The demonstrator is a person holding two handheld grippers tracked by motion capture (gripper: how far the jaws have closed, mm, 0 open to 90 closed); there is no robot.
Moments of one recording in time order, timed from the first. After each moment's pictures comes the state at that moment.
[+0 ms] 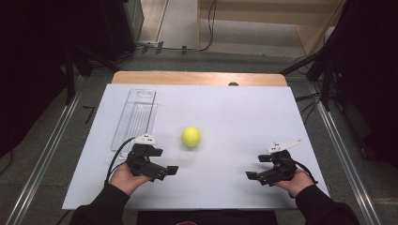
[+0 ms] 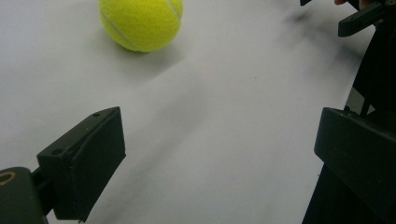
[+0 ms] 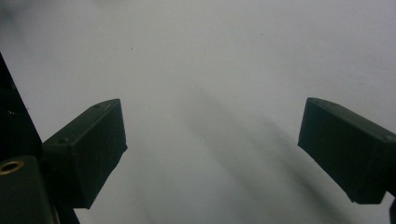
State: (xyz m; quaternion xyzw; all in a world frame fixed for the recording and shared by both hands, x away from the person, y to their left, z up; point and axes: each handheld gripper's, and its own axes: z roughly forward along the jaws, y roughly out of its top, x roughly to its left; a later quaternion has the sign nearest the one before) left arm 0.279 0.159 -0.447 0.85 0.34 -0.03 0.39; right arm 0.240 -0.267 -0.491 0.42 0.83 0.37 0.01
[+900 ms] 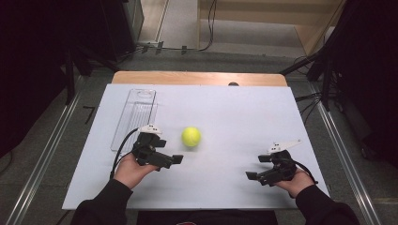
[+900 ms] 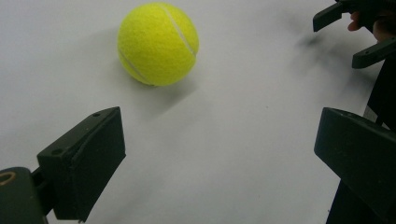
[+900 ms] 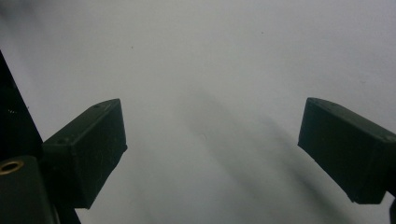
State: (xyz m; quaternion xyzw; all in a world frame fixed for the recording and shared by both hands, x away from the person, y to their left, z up) left arm 0.302 0.144 -0.437 0.84 0.36 -0.03 0.39; right arm 0.240 -0.267 -0.491 0.42 0.83 0.37 0.00
